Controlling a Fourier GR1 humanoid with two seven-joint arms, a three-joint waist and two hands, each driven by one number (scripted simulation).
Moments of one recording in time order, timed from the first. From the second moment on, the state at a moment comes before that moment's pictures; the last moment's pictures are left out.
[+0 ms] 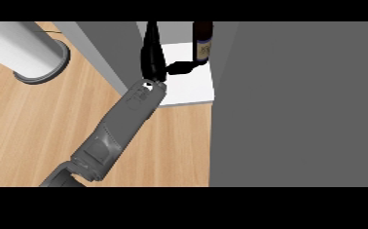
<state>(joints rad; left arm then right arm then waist) -1.01 0.00 -0.32 -0.40 0.11 0.92 -0.22 0.44 -0.22 0.08 -2.36 -0.47 0.43 0.10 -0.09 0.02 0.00</state>
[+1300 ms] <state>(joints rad) -0.66 0.03 -0.49 -1.02 0.37 0.81 -0.36 0.43 -0.22 0.10 -2.37 -0.46 0.32 0.14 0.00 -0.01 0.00</state>
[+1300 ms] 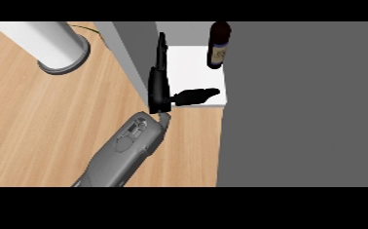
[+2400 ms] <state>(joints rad) -0.09 0.38 -0.57 -1.79 0.37 0.61 -0.27 0.44 -0.30 0.07 -2.37 -0.43 0.35 0.14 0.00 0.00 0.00</state>
